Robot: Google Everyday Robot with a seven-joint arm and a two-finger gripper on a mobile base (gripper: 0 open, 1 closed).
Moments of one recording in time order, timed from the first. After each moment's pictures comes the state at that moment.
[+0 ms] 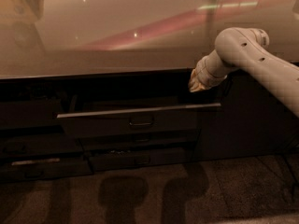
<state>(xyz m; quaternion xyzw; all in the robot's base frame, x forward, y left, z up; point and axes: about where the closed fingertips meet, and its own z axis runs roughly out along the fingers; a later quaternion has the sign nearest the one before) 0.700 -0.184 0.743 -0.77 0.58 -0.09 0.24</state>
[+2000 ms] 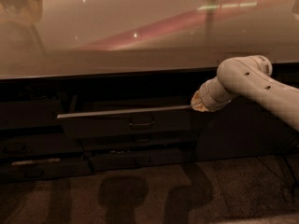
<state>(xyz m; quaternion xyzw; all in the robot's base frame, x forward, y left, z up) 0.643 -0.196 0.691 -0.78 0.58 -0.10 0.22</state>
